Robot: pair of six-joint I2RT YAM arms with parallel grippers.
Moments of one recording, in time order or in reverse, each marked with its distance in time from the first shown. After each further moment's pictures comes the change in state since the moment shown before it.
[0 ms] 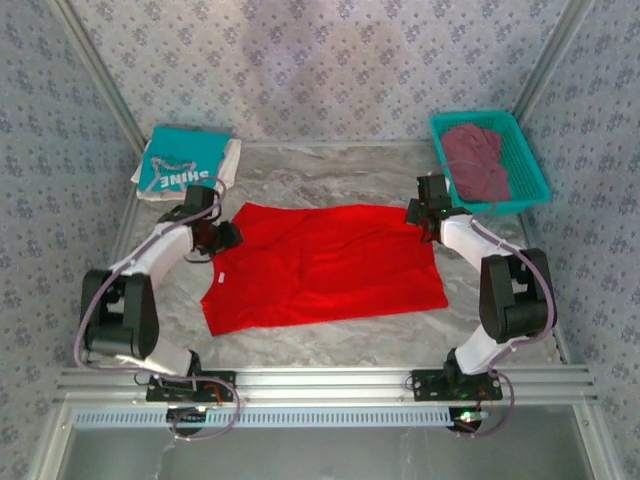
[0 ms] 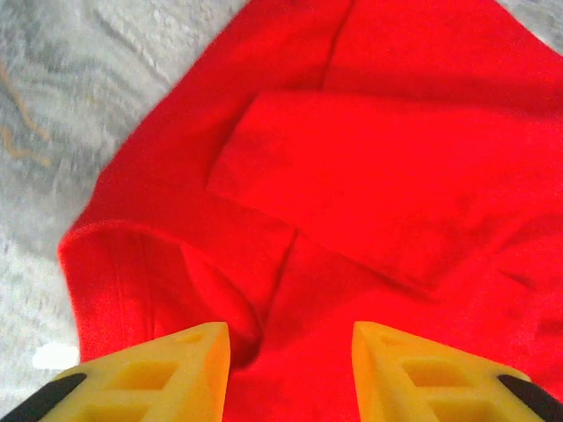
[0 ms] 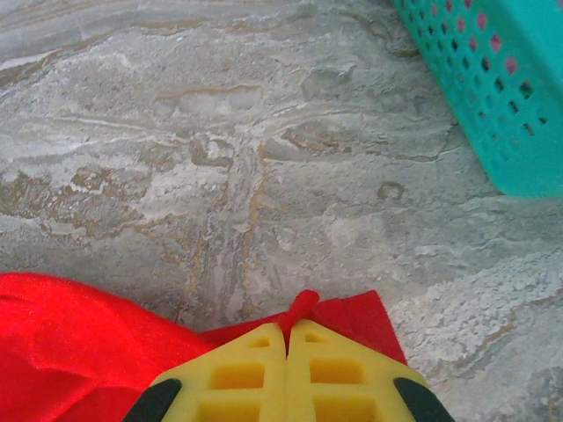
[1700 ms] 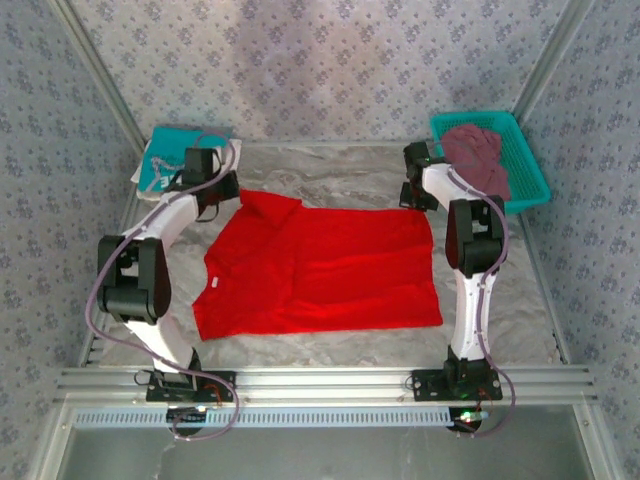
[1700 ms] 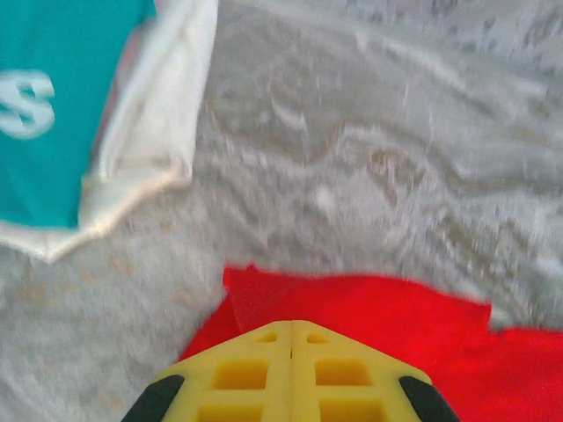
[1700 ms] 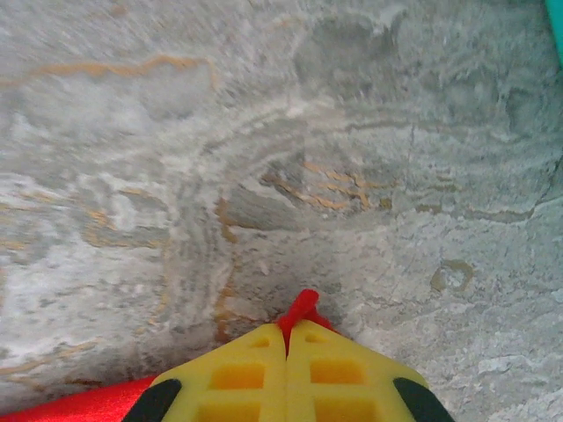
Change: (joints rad) left arm 0.031 0.218 0.307 0.312 -0.016 0.169; right arm -0.050 0.579 0.733 -0.565 -0.003 0.016
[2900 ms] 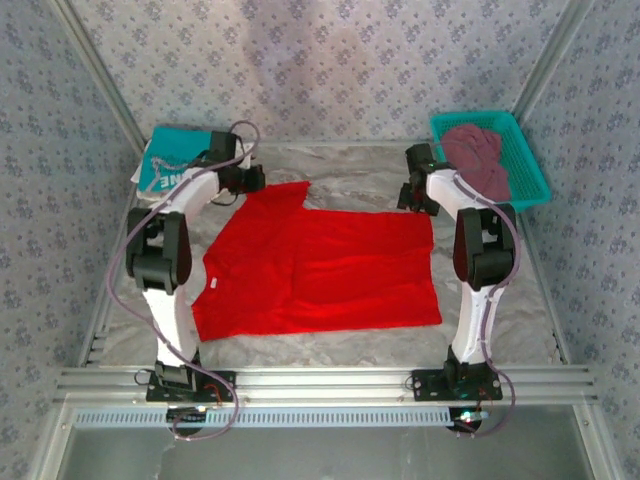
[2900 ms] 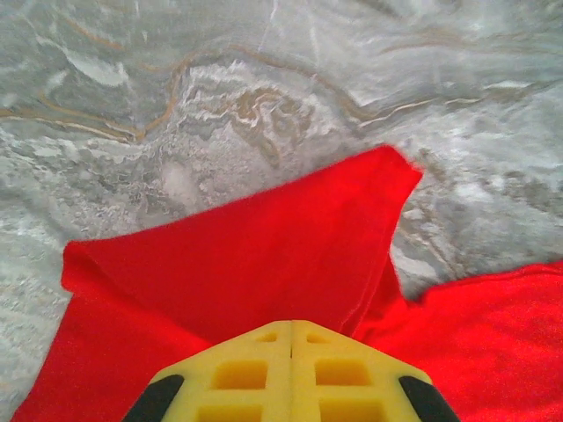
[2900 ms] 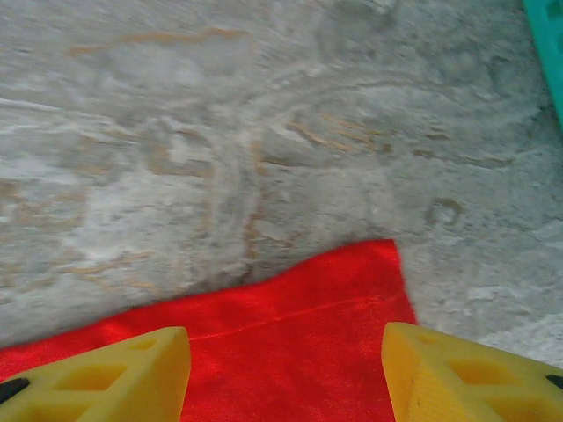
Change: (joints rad) left arm -0.074 0.223 0.268 -0.204 0.219 0.111; right arm 0.010 -0.140 -0.152 0.048 -0.033 0.008
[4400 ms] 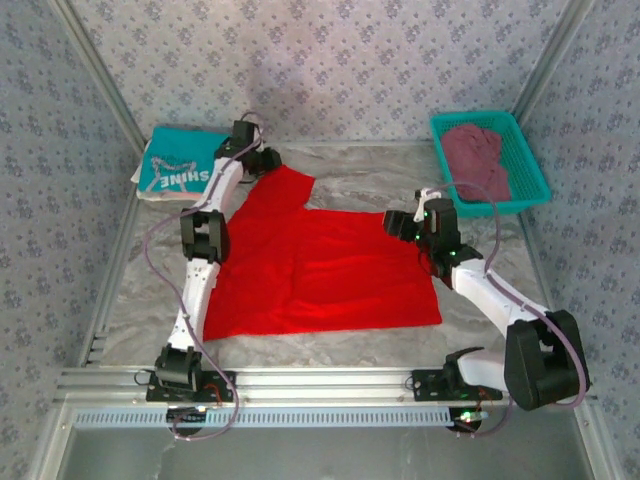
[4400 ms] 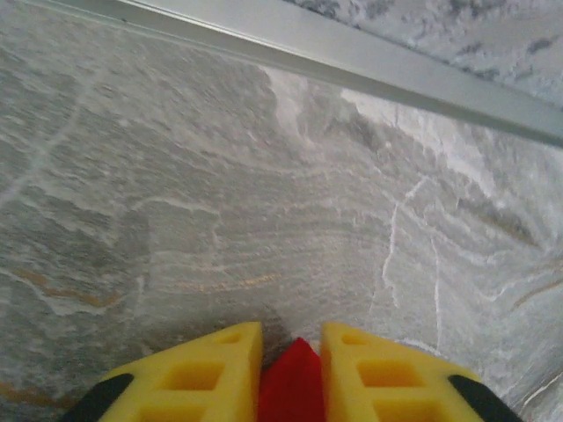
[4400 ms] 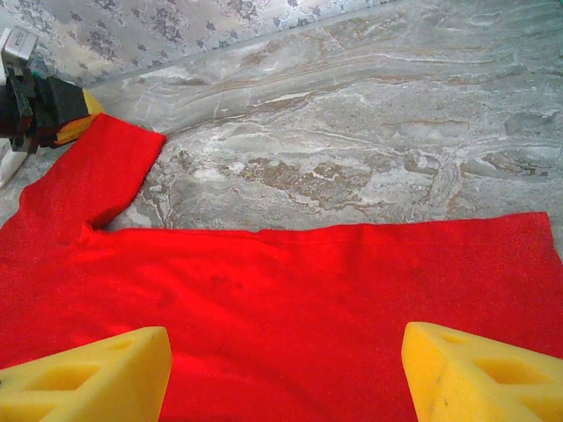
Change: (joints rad) left arm 0.006 0.904 1.207 -0.264 0.009 -0.220; right arm 0.121 -0.811 -0.904 0.796 -0.226 -0.026
